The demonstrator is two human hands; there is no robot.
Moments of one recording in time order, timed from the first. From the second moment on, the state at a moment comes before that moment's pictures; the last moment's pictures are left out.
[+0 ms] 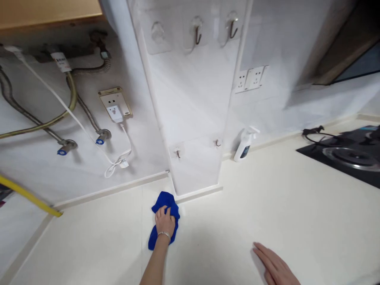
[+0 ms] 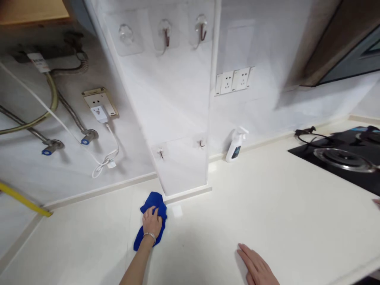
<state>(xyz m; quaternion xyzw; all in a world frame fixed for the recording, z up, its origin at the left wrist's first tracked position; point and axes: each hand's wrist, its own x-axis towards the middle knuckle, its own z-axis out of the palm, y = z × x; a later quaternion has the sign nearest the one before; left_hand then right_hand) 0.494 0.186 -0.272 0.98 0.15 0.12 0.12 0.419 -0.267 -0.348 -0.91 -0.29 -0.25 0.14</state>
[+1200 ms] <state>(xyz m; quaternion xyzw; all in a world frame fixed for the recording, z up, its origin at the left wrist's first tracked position) 0.301 0.138 -0.275 0.99 0.01 0.08 0.07 0.414 -0.269 -0.350 -0.92 -0.29 -0.19 0.19</state>
